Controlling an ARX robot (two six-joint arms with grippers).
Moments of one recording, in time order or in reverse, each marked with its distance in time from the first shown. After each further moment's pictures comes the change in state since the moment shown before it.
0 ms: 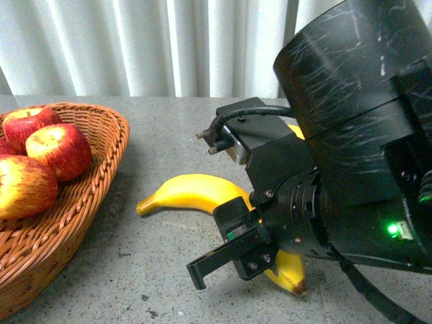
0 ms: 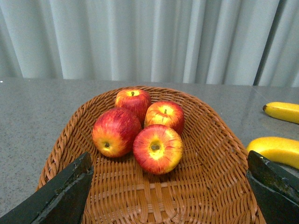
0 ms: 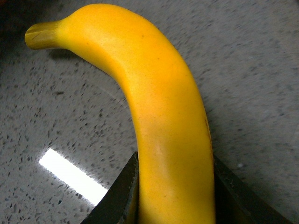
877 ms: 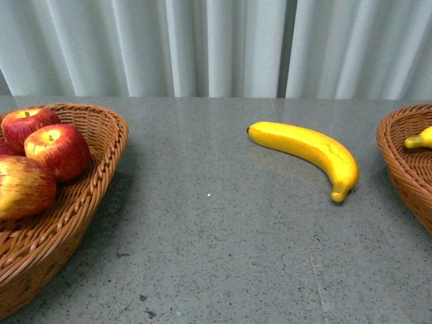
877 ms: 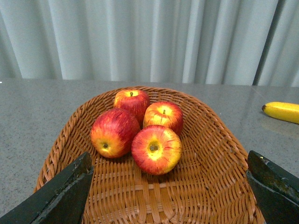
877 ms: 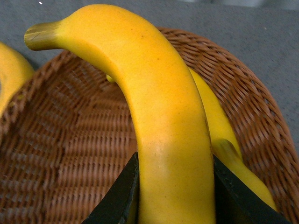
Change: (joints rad) left arm 0.000 0.000 0.000 0.000 0.000 0.000; right arm -0.876 -0.439 -0.220 -0.008 -0.357 -0.200
